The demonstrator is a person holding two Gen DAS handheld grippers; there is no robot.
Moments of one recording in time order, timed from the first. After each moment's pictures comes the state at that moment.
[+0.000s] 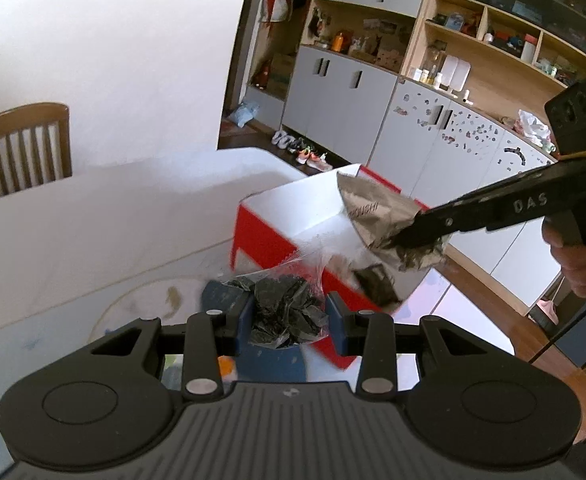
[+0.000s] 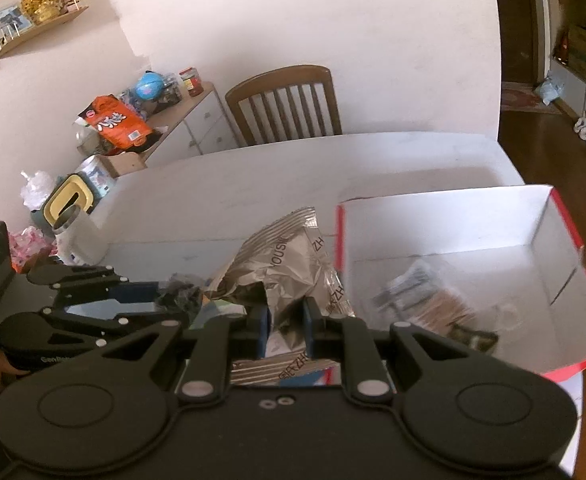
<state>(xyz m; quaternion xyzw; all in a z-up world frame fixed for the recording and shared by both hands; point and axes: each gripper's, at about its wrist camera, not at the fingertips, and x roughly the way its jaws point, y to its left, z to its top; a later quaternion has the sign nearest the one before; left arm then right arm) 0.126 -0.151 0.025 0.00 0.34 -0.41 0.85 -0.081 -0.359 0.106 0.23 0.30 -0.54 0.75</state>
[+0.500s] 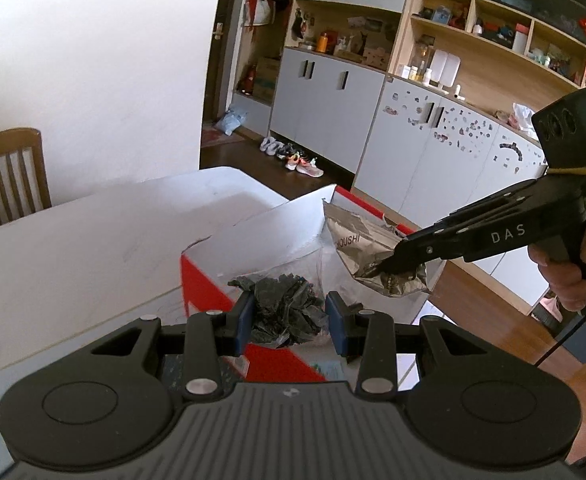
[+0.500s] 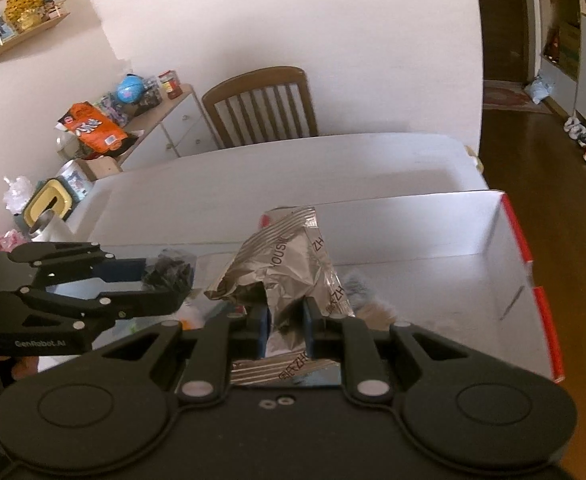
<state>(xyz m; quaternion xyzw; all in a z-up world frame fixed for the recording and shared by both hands) 0.142 -0.234 0.041 0.02 0.32 -0.42 0.85 -0.147 -0.376 0.118 0.22 0.31 -0.55 0.74</state>
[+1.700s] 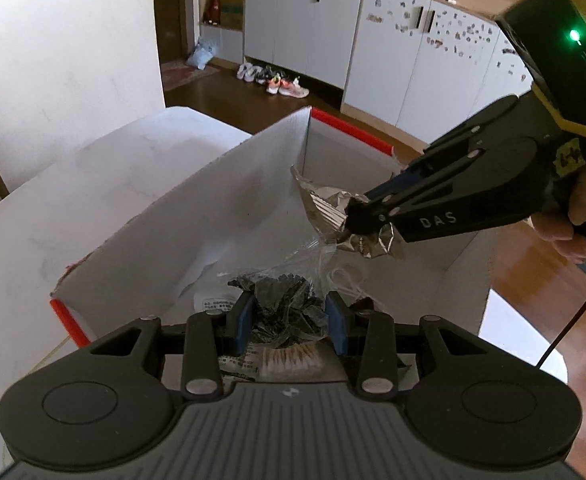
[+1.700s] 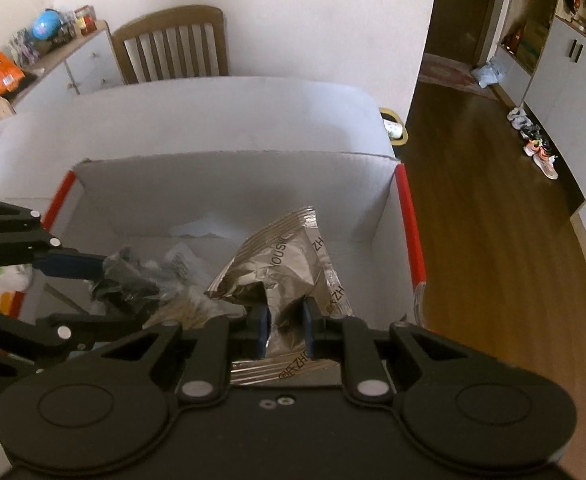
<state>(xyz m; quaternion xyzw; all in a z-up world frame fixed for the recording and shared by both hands) 0.192 -0.380 -0.022 0.14 0.41 -0.44 0.79 -0.215 -0.470 0.063 0.19 0.41 -0.61 0.65</state>
